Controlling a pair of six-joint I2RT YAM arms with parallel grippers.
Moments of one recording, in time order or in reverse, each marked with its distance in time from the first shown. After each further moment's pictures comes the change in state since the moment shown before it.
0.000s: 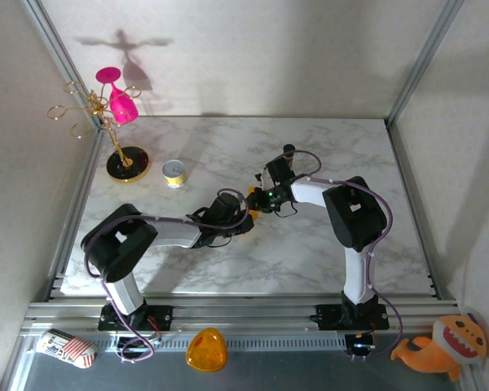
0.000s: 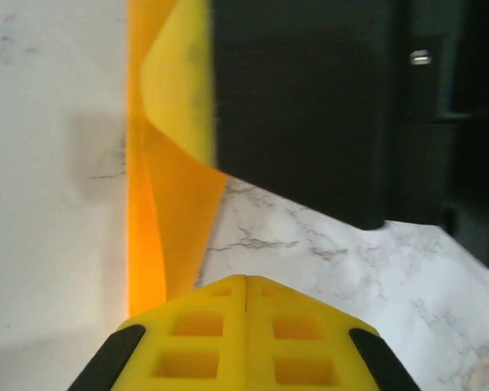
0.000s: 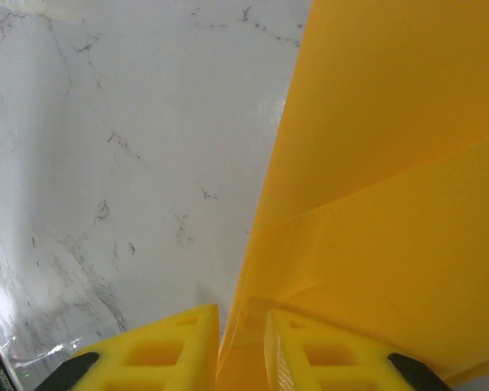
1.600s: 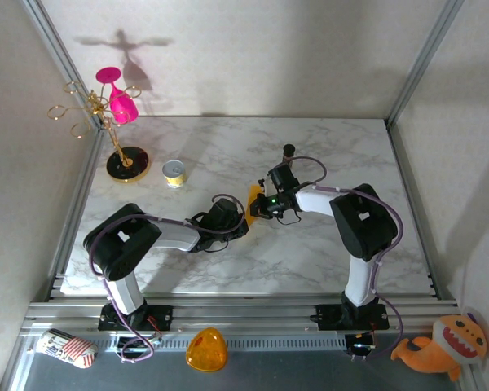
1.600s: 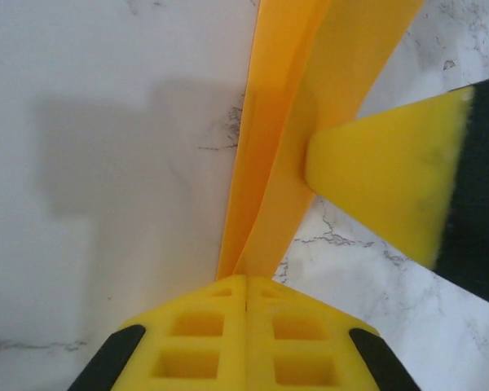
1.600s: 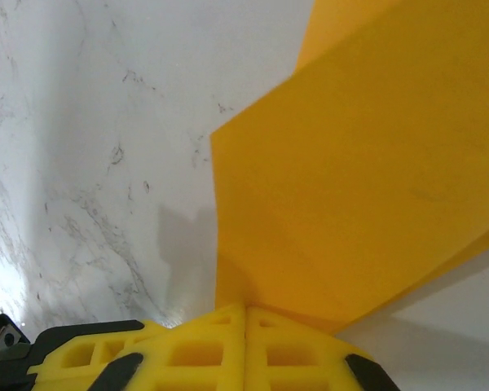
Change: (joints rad) left arm 0.003 0.015 -0.058 0.027 -0.048 -0.053; right arm 0.026 -0.117 -0.139 0.068 0.001 0.056
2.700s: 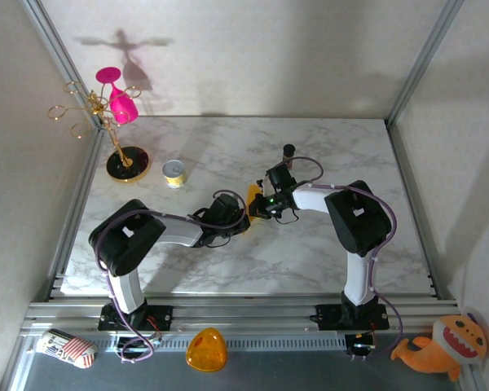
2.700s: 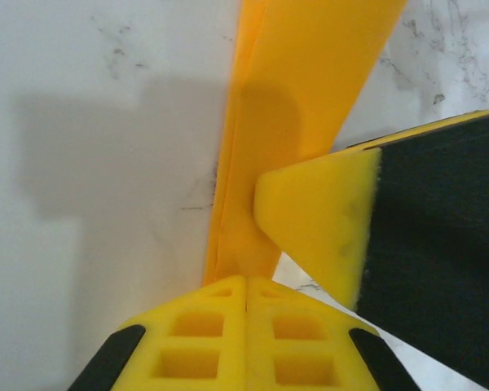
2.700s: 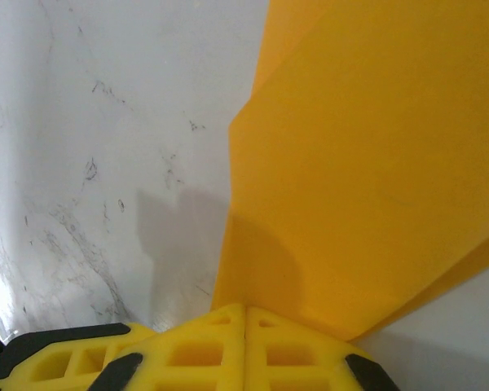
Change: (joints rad) left arm 0.024 0.048 0.052 0.011 0.019 -0.008; right arm 0.001 0.055 0.037 -0.013 0.008 0.000
